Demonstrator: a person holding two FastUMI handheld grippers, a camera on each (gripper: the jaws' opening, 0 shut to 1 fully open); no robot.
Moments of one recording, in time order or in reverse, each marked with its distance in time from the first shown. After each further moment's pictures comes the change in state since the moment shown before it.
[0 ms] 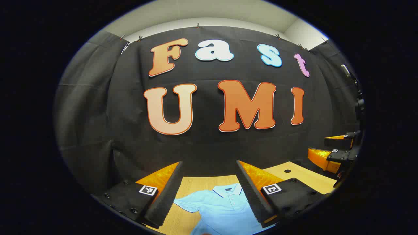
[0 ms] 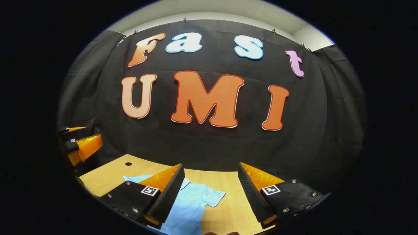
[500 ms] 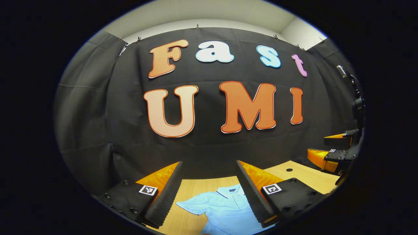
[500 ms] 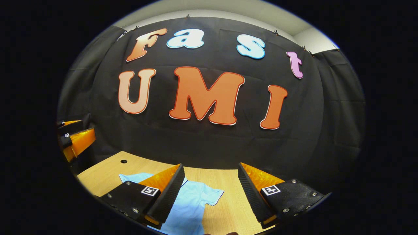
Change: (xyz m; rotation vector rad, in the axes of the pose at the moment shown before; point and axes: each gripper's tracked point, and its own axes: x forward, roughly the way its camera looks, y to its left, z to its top) left arm 0.007 0.020 -0.001 0.019 -0.027 -0.048; right arm 0.003 0.010 -0.011 -0.017 0.046 -0.065
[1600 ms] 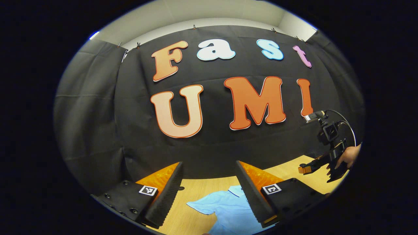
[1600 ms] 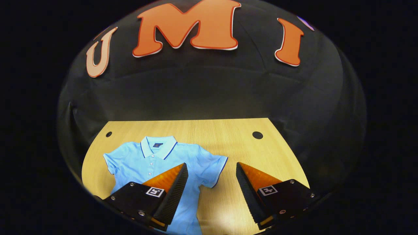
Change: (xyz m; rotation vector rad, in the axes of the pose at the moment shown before) left arm 0.006 0.003 -0.012 0.085 0.044 0.151; right arm 0.149 -0.023 -0.169 0.070 0.587 0.048
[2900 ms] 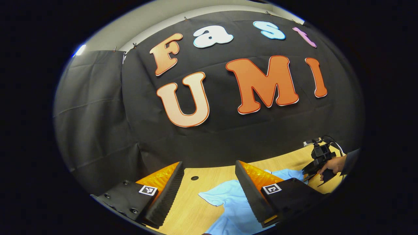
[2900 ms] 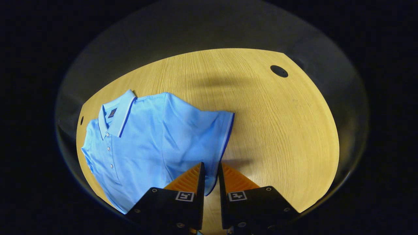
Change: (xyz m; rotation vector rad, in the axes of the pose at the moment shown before) left arm -0.001 -0.027 -0.010 0.091 0.138 0.145; right arm 0.145 -0.004 -0.119 0.114 0.522 -0.001
